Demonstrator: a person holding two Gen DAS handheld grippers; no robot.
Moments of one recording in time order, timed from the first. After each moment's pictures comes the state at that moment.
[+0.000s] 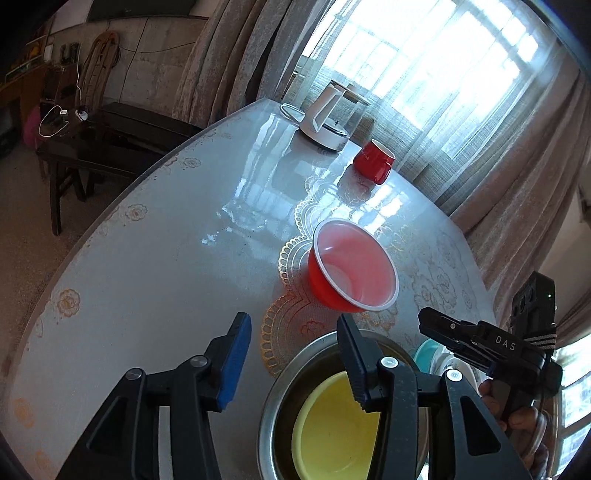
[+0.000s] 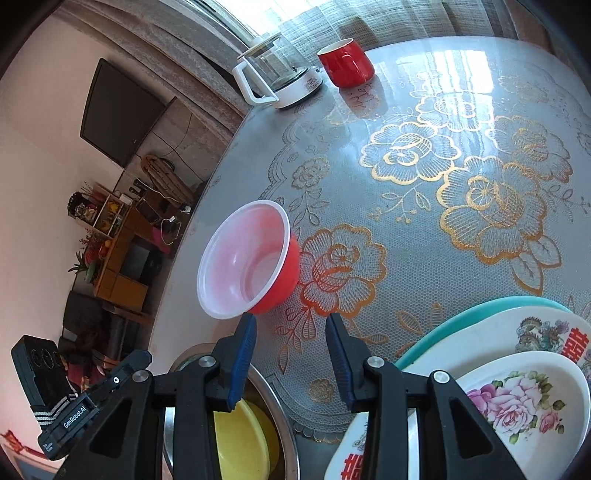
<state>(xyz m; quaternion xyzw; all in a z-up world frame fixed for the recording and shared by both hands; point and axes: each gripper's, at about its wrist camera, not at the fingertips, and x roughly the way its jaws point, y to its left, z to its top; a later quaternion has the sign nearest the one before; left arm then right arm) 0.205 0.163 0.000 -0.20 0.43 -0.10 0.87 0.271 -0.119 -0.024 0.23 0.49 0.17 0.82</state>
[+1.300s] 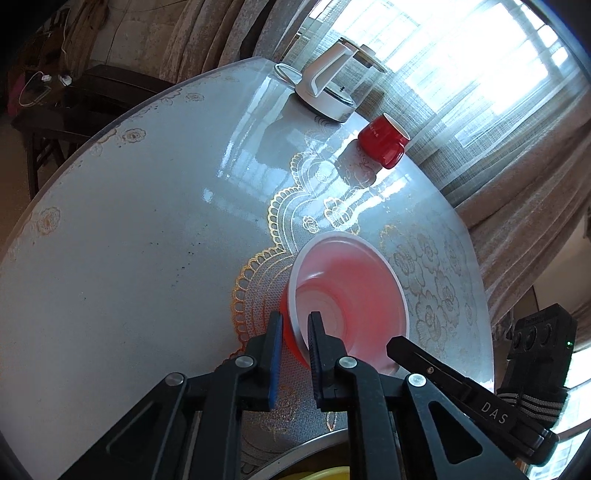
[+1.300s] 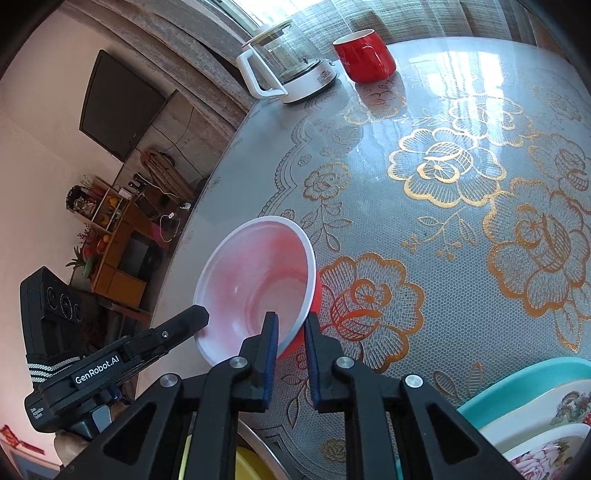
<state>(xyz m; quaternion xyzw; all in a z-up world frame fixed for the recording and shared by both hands) 0.296 0.128 -0.030 -0.23 0.50 -0.11 0.83 0.318 -0.094 -0.039 0.22 0.50 0.18 0.82</state>
